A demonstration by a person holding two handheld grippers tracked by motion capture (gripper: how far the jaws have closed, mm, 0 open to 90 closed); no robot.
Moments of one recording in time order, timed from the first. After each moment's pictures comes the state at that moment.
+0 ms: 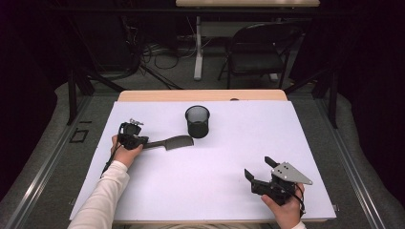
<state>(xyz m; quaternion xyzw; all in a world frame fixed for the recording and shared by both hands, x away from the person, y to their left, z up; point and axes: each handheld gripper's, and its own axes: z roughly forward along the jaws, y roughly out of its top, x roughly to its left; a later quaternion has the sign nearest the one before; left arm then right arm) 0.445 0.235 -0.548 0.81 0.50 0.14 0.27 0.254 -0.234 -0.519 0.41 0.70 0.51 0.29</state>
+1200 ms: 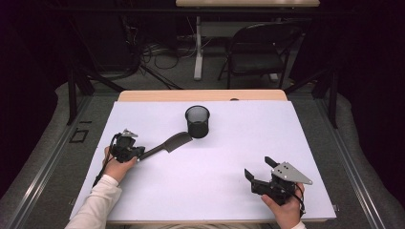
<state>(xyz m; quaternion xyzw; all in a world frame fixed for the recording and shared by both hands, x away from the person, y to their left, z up) 0.399 0.248 -0.546 0.82 0.47 0.13 0.29 0.254 -0.234 -0.519 0.42 0.70 0.51 0.29</state>
